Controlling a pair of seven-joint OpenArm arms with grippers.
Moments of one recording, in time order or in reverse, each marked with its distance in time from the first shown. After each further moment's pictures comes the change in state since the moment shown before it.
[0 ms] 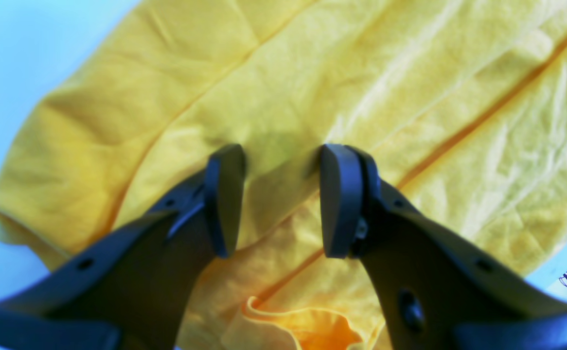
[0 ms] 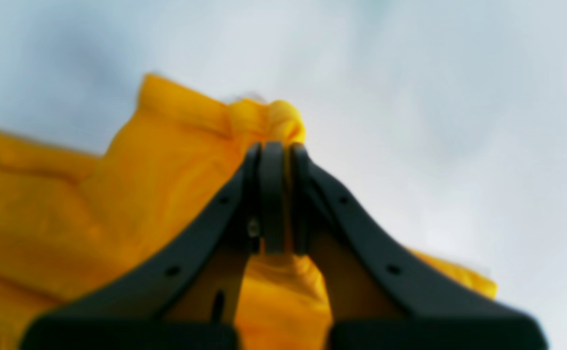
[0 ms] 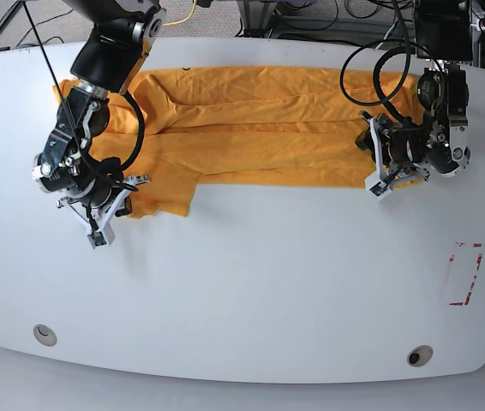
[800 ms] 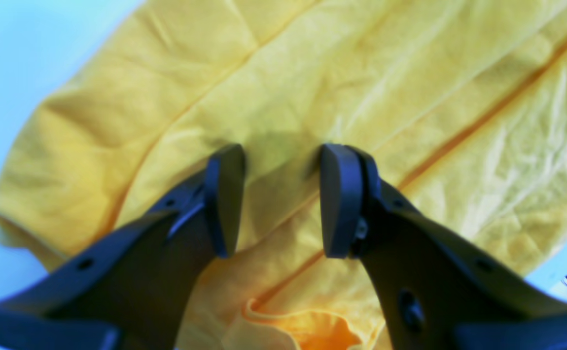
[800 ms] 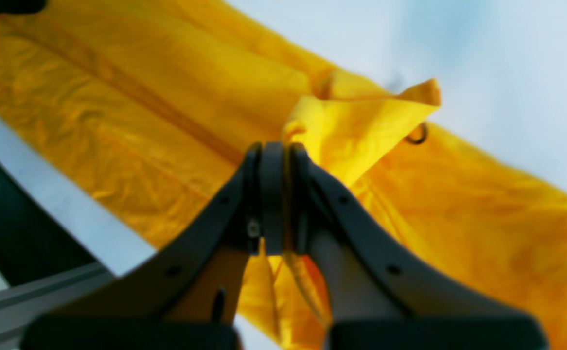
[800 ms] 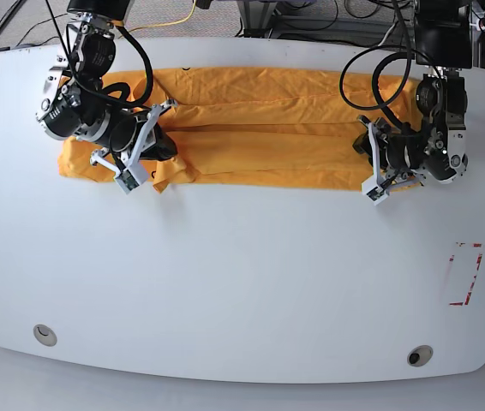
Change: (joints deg) left arm -3.0 0.0 1.5 -2.9 -0.7 0.0 0.2; right arm -19.5 4.7 -9.2 20.1 32.4 -0.2 -12.1
